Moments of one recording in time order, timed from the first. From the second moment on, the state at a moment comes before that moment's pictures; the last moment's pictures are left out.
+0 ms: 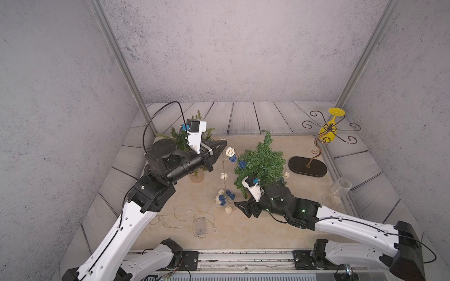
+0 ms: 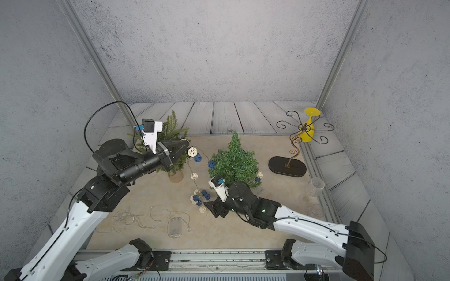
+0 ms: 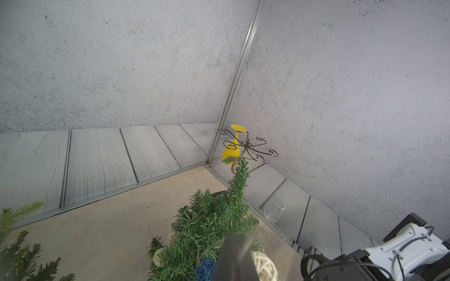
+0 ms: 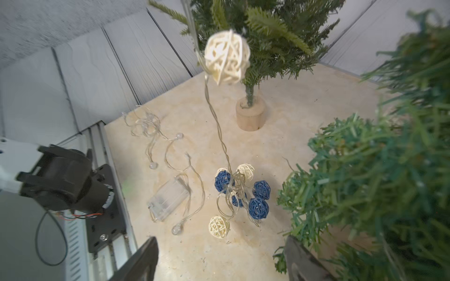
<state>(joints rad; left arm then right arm) -0.59 1.01 1.36 -0.34 0.36 -0.36 1.07 1.14 0.79 -0.10 0.02 0.17</state>
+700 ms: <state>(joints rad) -0.59 0.99 1.36 -0.37 0.29 -0.35 1.08 1.53 0.87 0.38 0.17 0.13</state>
